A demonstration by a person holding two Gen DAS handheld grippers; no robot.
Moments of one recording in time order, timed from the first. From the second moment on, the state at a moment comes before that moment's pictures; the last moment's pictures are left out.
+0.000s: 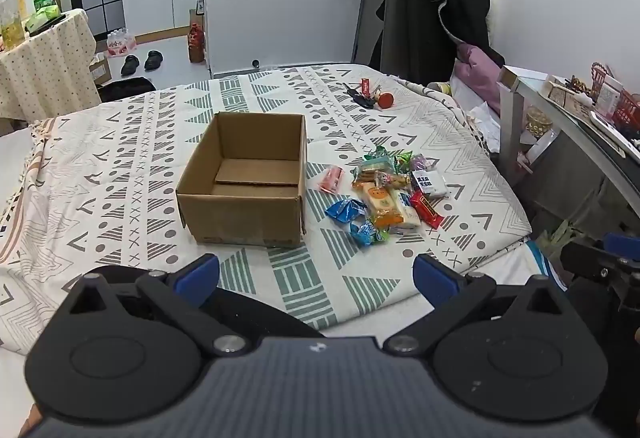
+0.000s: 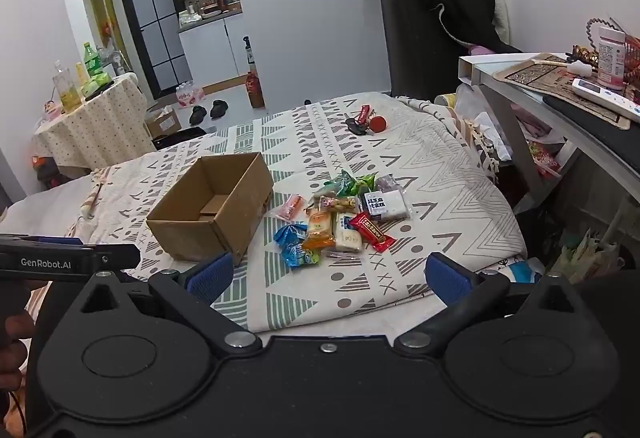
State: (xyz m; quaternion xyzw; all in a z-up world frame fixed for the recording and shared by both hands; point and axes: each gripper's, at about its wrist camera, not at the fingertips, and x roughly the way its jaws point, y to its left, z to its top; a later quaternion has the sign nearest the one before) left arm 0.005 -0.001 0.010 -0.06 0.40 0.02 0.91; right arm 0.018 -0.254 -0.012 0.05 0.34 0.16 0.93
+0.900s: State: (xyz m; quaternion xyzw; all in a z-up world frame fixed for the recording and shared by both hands) left arm -0.003 -0.007 0.011 -0.05 0.39 0.02 0.92; right arm 0.017 -0.254 -0.011 0.04 0.33 0.16 0.93
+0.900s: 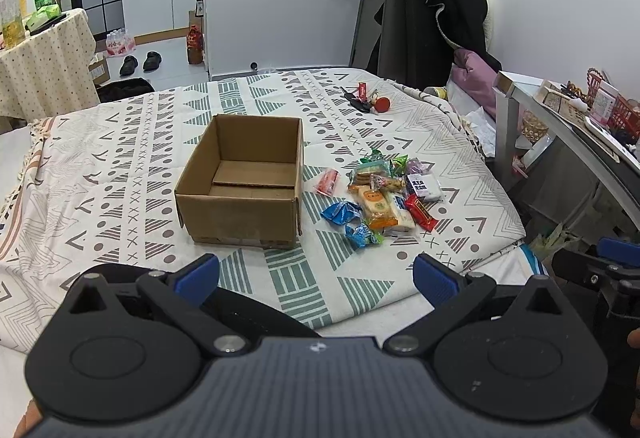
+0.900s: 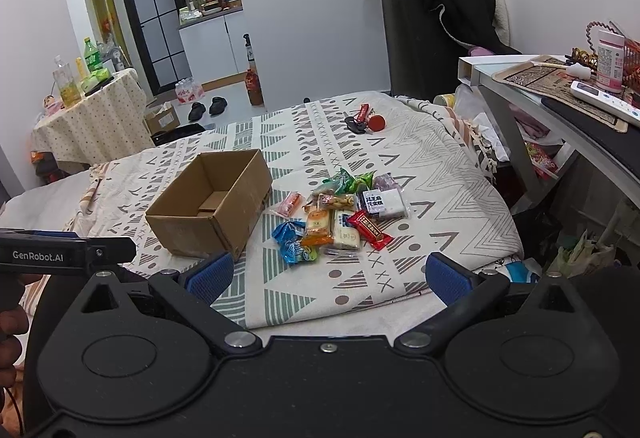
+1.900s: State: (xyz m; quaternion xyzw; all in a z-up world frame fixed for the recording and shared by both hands) left arm -0.021 -0.007 0.020 -0.06 0.37 0.01 0.93; right arm 0.004 -0.254 -0.005 0.04 0.33 0.15 0.93
